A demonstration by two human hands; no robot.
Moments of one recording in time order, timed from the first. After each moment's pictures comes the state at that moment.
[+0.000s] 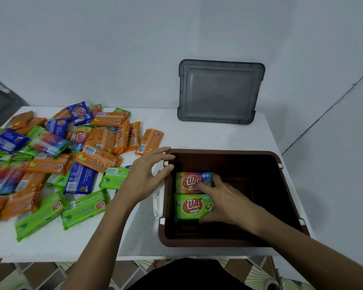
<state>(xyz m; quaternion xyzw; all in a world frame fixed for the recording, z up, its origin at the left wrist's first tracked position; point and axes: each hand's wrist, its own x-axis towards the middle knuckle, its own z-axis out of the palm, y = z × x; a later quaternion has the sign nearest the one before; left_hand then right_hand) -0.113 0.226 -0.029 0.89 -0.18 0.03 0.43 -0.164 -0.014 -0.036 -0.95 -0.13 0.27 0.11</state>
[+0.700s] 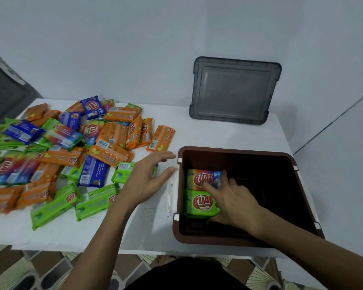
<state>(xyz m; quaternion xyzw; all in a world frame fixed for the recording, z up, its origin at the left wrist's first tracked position) -0.125 0.255 -0.034 0.88 -0.17 0.01 0.45 -0.169 0.011 -0.027 -0.96 -0.17 0.22 -0.08</state>
